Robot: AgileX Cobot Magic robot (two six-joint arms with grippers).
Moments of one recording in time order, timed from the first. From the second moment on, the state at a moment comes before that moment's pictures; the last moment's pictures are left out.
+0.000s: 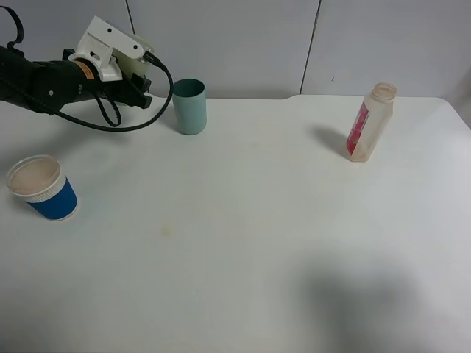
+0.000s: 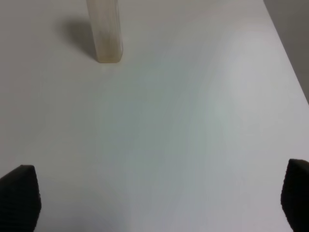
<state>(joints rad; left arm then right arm) -0.18 1.93 -1.00 0.20 -0.49 0.23 -0.04 0.00 -0.49 -0.05 1.07 -0.06</state>
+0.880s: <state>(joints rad) -0.18 2.03 -1.11 0.14 -0.54 0.25 -0.04 0.00 -0.49 -0.05 1.07 -0.06</state>
